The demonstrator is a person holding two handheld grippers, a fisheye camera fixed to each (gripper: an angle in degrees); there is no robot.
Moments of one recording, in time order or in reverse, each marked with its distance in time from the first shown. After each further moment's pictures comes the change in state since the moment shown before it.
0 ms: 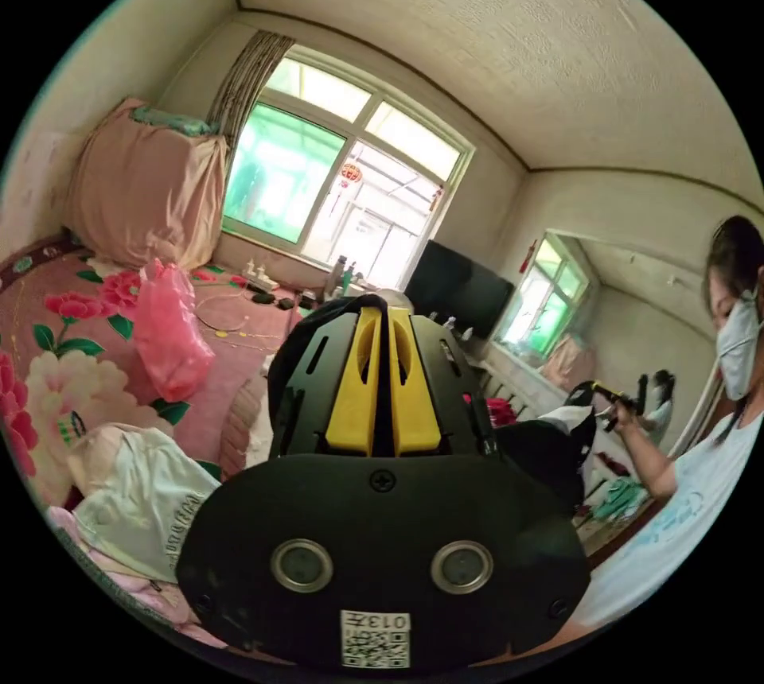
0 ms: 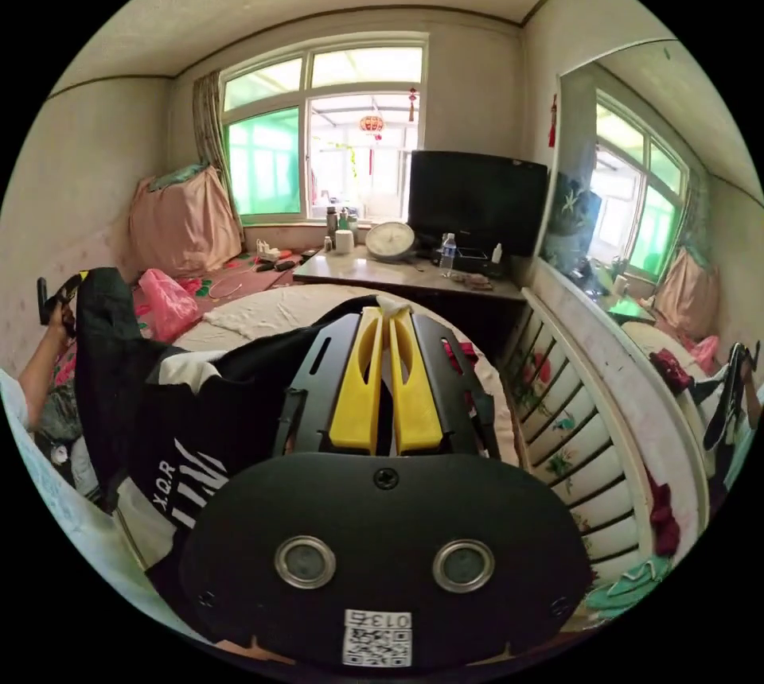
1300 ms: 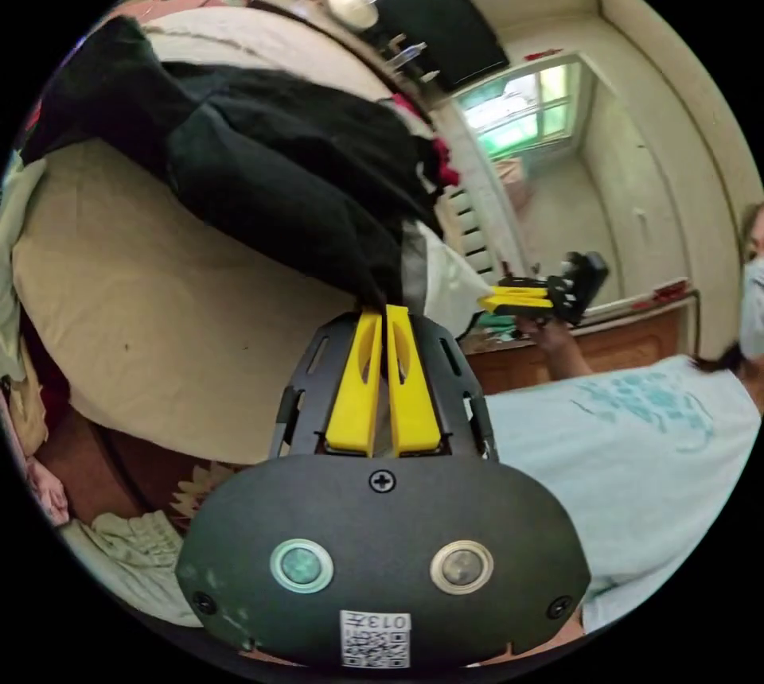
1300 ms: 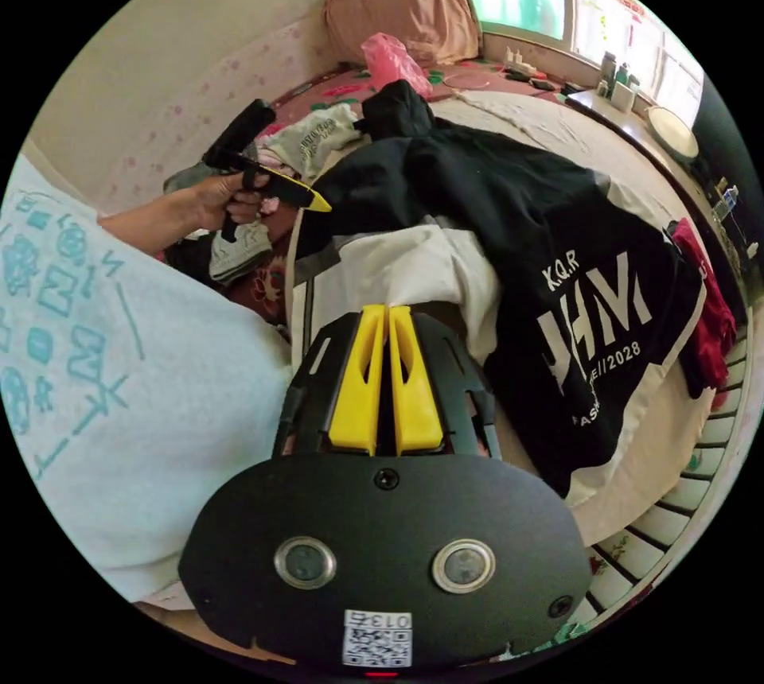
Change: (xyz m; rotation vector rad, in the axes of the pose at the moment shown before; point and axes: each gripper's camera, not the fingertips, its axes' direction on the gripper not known) left arm 0.011 0.093 0.107 -0.919 0.554 -0.184; right arm -0.201 0.143 0.061 -0.693 -0.701 -0.420
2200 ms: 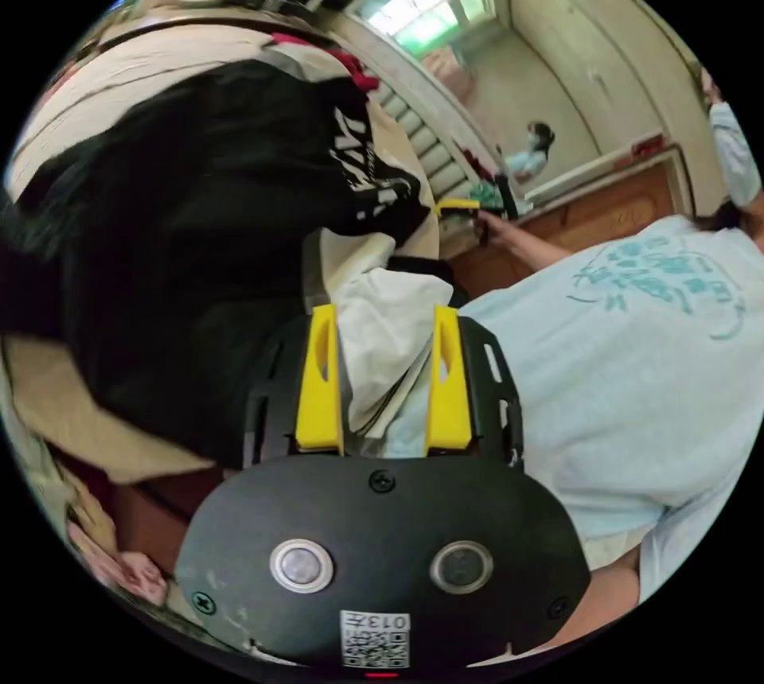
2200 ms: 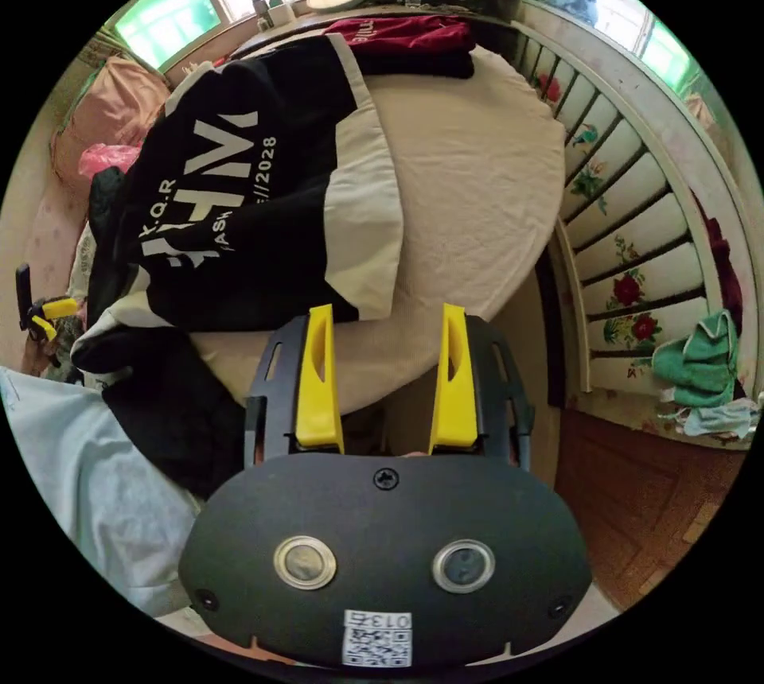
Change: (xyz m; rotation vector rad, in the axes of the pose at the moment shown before) left arm 0.059 -0.058 0.048 -0.459 -0.069 0.358; right arm 0.191 0.159 0.026 -0.012 0.356 0.836
